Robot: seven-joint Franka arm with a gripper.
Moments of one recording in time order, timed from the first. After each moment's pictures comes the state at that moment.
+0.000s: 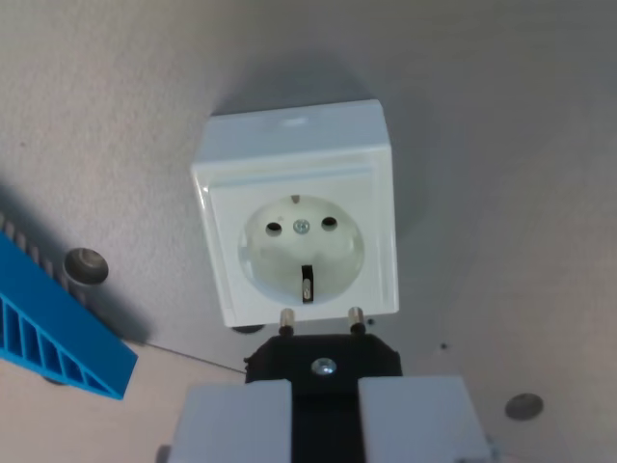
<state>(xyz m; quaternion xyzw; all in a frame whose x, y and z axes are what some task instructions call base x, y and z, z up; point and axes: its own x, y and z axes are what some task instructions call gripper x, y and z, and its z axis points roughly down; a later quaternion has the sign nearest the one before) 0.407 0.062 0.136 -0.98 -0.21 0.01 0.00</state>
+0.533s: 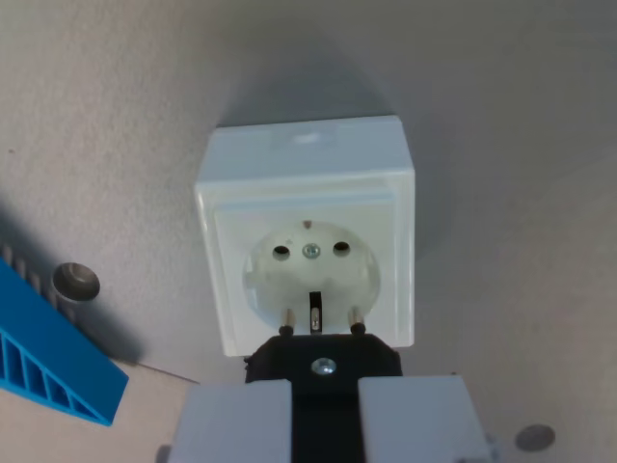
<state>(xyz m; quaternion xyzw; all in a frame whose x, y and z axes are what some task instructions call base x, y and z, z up) 0.406 0.064 0.120 -0.98 -0.22 0.02 0.00</state>
